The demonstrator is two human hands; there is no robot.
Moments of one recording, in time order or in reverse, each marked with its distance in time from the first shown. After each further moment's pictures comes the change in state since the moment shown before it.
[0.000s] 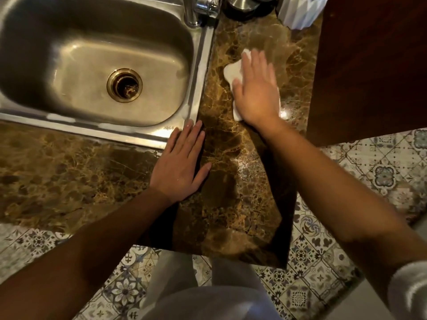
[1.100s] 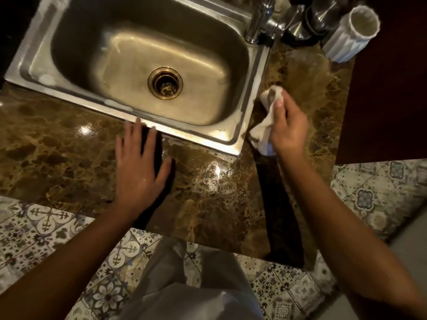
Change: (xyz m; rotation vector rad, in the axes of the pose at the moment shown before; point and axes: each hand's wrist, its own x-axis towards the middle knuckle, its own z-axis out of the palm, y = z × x) left_hand -0.111 -0.132 -0.027 -0.183 0.197 -0.463; right_hand -0.063 -0.099 -0.004 0.598 0.296 0.237
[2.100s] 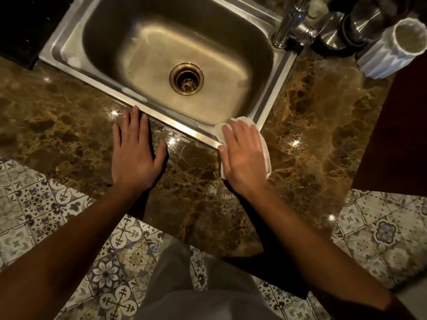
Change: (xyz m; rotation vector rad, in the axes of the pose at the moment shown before) left_hand 0.007 -0.003 0.010 0.187 0.021 -0.231; right_hand -0.057 0.012 0.052 -0.523 -0.457 -0.606
